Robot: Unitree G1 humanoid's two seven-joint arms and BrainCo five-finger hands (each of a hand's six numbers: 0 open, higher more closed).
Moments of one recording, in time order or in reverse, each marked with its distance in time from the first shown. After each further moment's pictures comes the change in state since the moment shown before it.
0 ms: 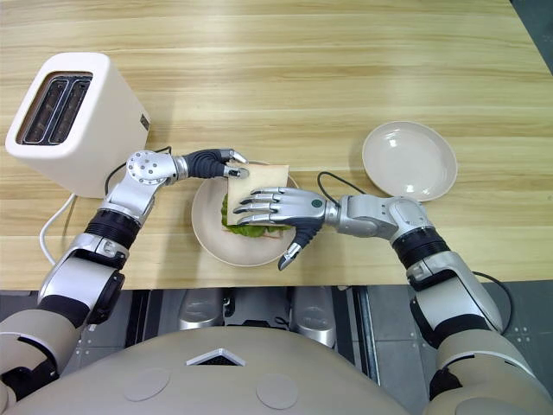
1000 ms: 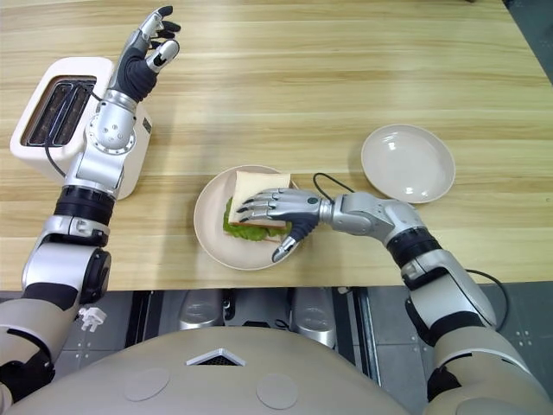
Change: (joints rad) left arm -0.041 0.030 0.200 -0.157 0.190 -0.121 0.831; right arm -0.055 0.057 0.047 0.112 0.082 0.150 0.047
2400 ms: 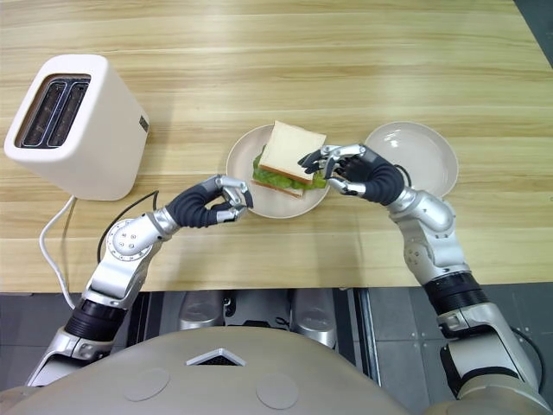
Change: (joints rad) left arm 0.653 0.018 -0.186 -0.707 -0.429 0.114 -0.608; right arm 0.397 -0.158 -0.369 -0.501 1.696 0.583 0.895
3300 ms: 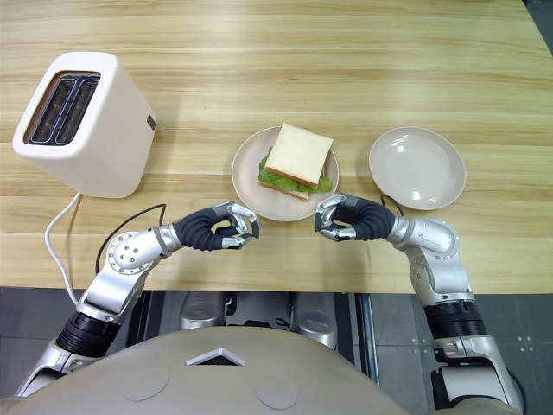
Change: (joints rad) left arm 0.021 0.041 -0.078 0.026 0.155 0.022 -0.047; right arm 0.163 0.076 -0.121 -0.047 -0.460 0.122 0.222
